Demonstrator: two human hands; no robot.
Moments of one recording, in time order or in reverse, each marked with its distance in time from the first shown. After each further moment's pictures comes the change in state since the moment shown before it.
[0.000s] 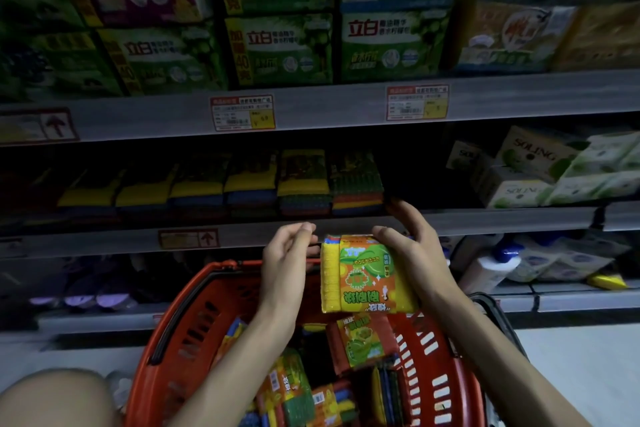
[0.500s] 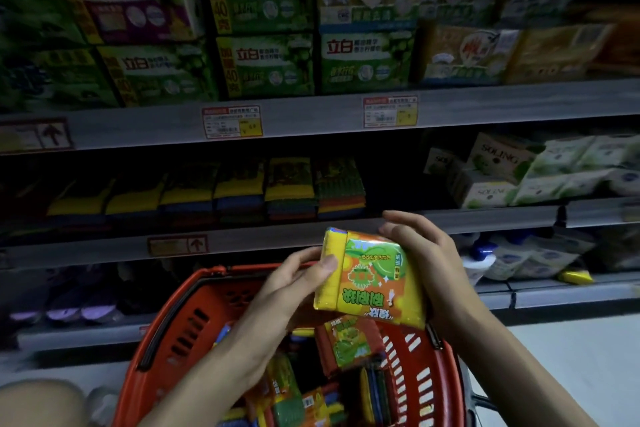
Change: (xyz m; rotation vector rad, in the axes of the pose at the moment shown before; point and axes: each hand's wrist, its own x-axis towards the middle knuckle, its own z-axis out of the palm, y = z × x) left_hand -0.048 0.014 -0.029 0.056 -0.519 -0.152; right_hand -0.048 -0.035 -0.029 0.268 0.033 0.127
